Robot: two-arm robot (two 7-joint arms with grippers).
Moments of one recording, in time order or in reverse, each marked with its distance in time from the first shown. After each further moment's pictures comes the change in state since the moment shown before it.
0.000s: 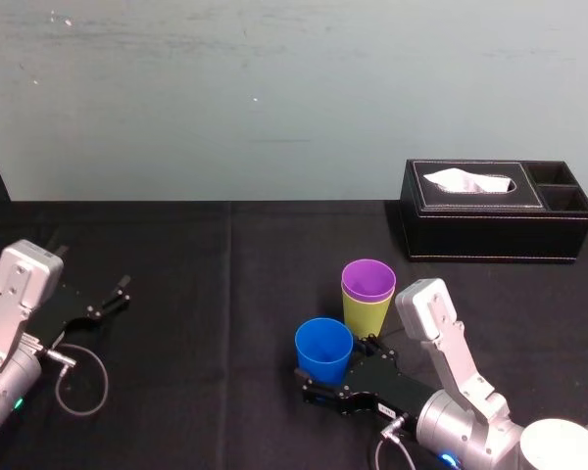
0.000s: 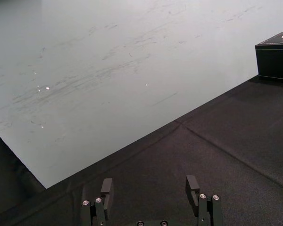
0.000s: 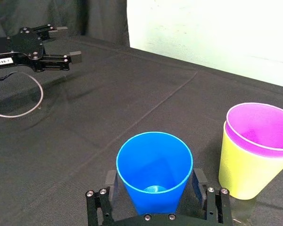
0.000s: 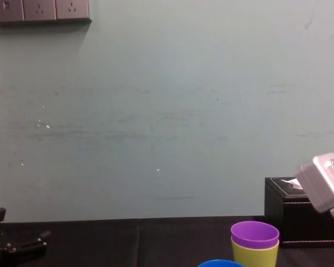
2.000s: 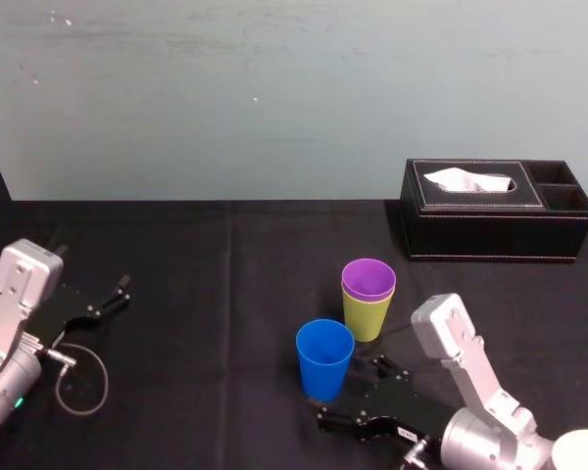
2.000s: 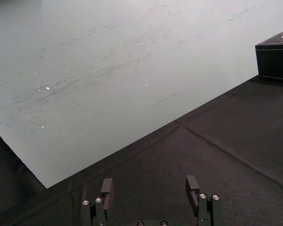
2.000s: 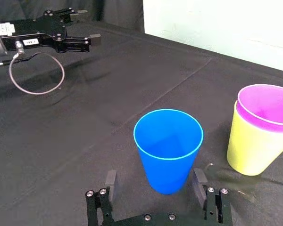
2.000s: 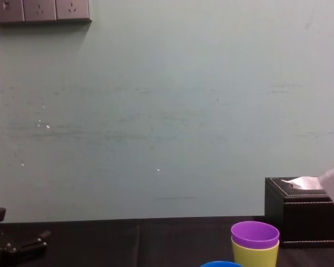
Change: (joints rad) left arm 0.000 0.000 0.000 0.000 0.000 0.000 0.000; right arm -0.048 0.105 -0.009 -0.093 0.047 0.046 0.043
